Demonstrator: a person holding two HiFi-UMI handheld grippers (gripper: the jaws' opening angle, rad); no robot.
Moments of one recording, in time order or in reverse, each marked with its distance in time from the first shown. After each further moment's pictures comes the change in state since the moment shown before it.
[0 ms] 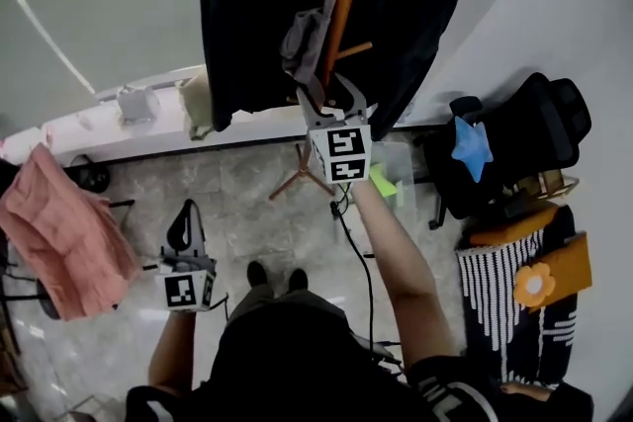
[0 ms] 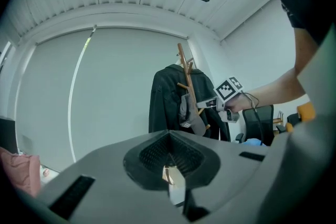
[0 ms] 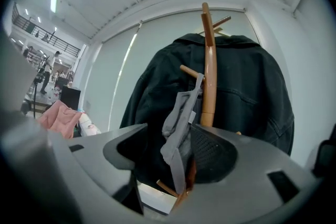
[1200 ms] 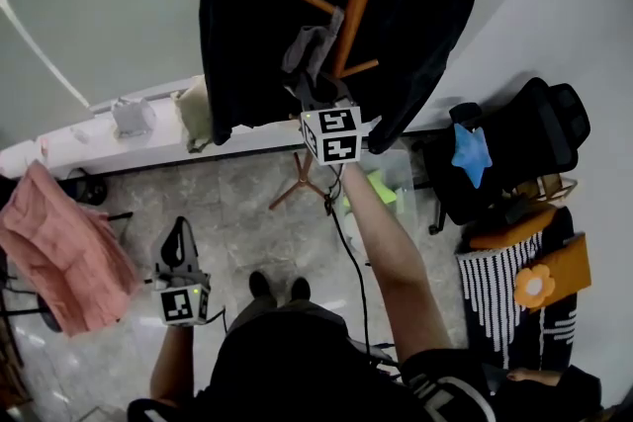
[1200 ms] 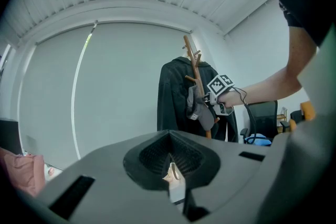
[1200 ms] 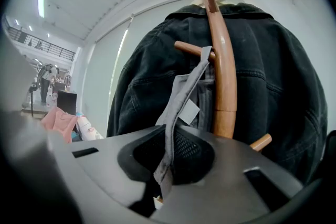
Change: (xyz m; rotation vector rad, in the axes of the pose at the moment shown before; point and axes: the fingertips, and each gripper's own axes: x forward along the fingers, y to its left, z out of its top) left arm 0.016 0.038 -0.015 -0.007 0.050 0.025; right arm 0.080 -0.010 -0.005 0.067 0.059 0.004
